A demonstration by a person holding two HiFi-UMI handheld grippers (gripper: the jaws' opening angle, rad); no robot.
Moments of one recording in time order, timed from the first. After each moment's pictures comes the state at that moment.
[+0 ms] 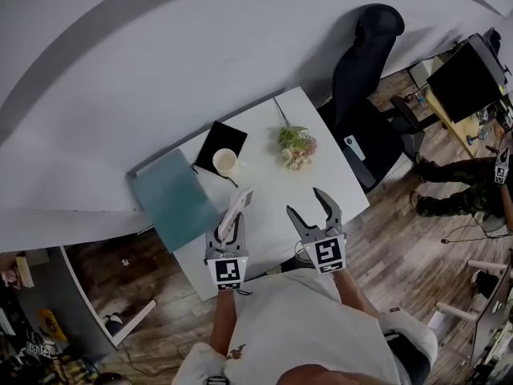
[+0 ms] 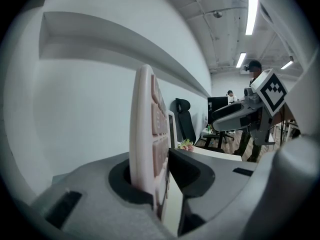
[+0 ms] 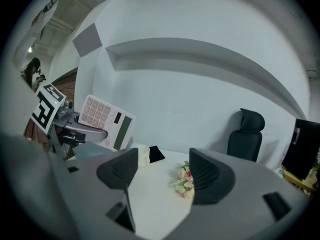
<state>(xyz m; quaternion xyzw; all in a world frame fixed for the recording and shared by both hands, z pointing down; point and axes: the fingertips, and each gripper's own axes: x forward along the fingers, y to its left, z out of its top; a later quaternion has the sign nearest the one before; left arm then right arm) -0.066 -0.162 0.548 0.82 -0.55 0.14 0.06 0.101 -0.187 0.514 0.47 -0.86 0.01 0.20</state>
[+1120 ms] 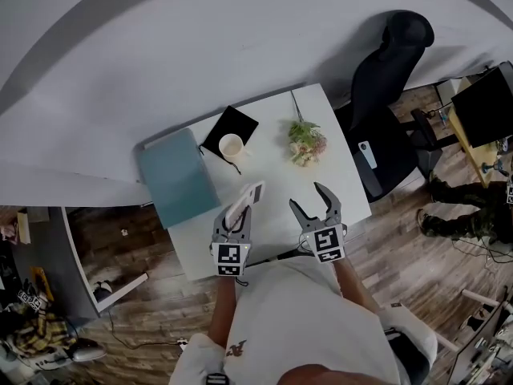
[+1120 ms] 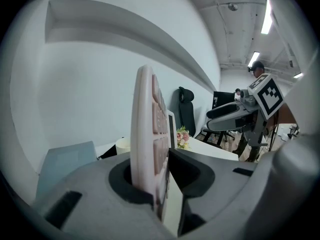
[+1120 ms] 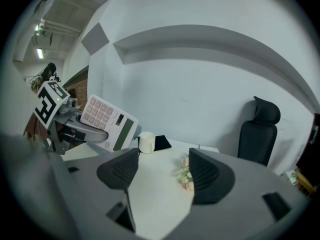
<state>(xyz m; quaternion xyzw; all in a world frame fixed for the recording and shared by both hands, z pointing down) -0.031 -0.147 0.603 0.80 -0.56 0.16 0.15 0.122 -0.198 0.565 0.39 -0.89 0.03 0.23</state>
